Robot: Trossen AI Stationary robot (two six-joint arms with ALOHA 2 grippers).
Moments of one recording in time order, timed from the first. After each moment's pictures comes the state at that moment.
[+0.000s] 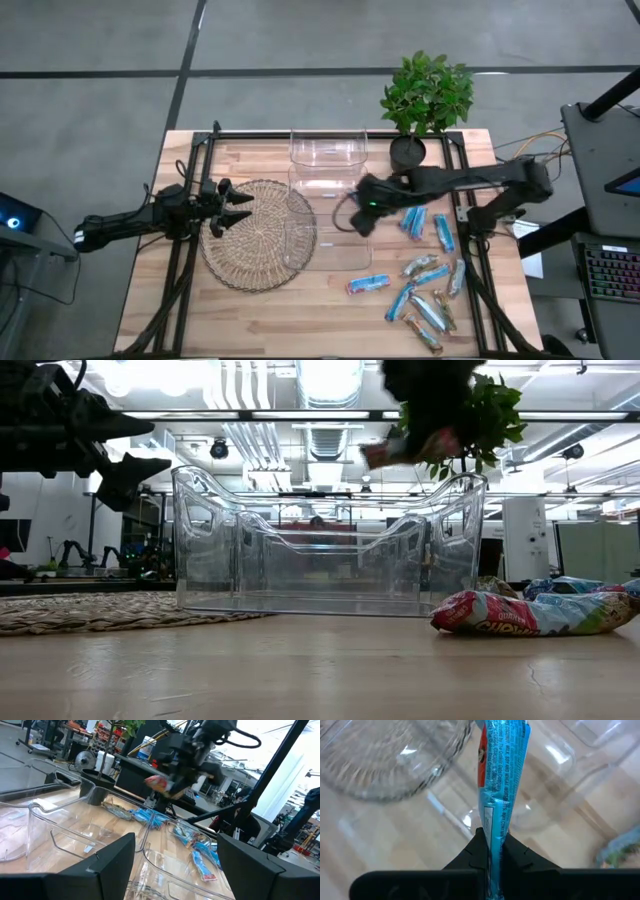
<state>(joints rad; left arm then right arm) 0.20 0.00 0.01 0.03 0.13 -0.43 0.03 1.58 1.39 -0.97 0.16 0.80</state>
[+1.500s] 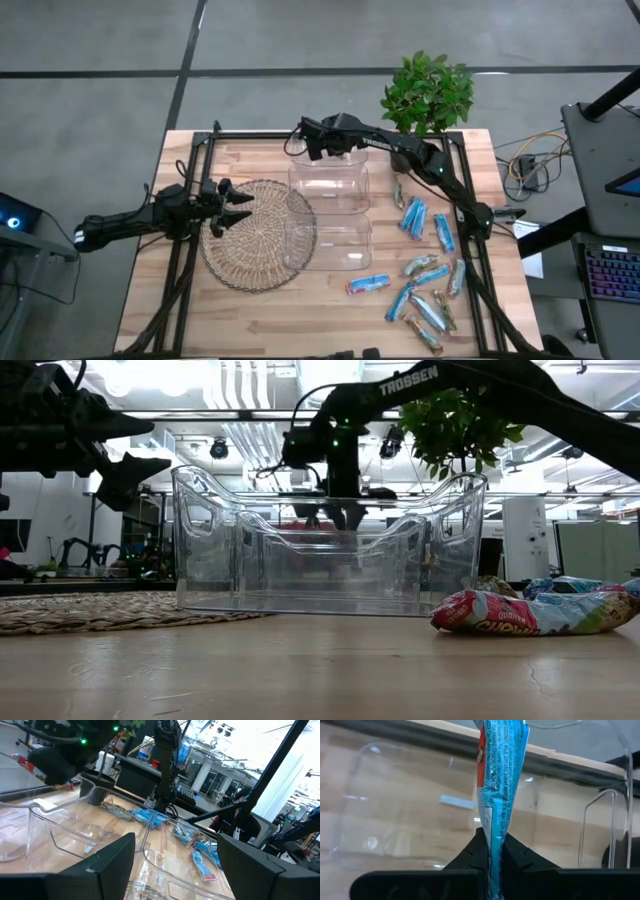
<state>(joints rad) 0.20 0.00 0.01 0.04 0.13 -0.43 -0.40 2.39 2.26 -1.28 0.45 0.96</state>
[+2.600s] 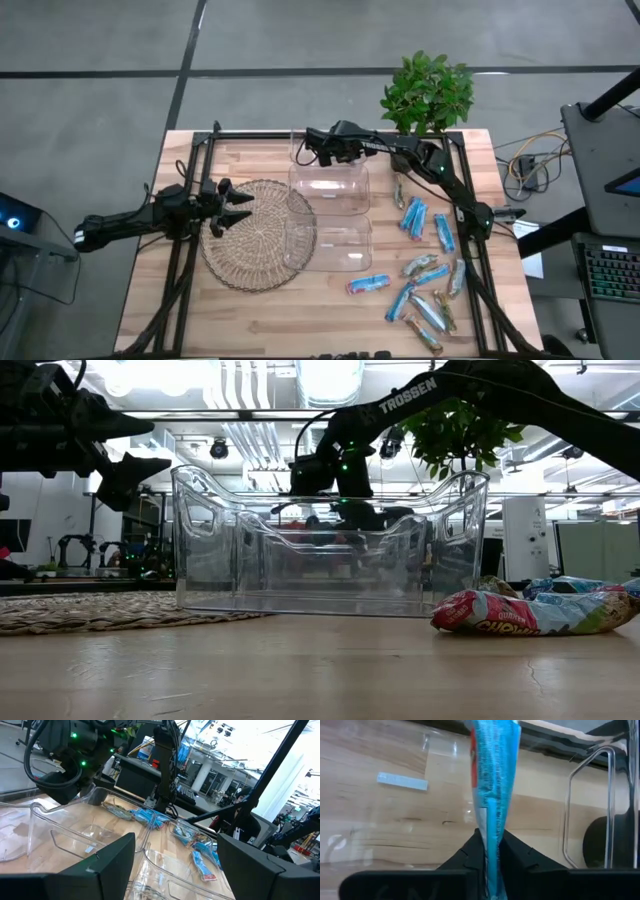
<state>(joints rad) 0.20 0.00 0.01 0.04 0.13 -0.43 -0.42 2.38 2.09 -1.30 0.50 1.03</state>
